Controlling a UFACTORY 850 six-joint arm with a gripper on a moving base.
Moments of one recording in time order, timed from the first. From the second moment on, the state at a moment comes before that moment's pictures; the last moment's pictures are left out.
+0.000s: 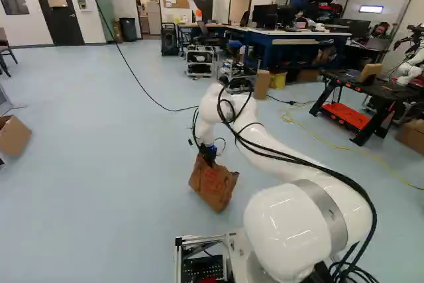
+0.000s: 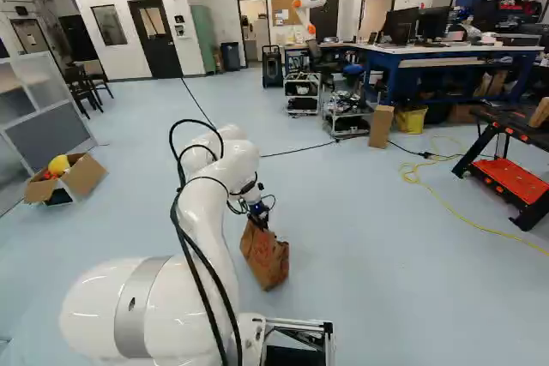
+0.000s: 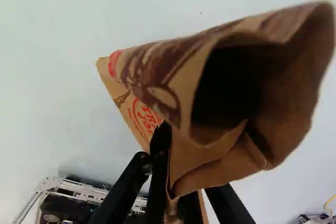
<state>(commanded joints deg) 8.4 -88.7 -106.5 -22.5 -20.4 0.0</state>
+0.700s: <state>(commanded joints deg) 9.1 -72.0 -87.1 -19.7 -6.9 0.0</state>
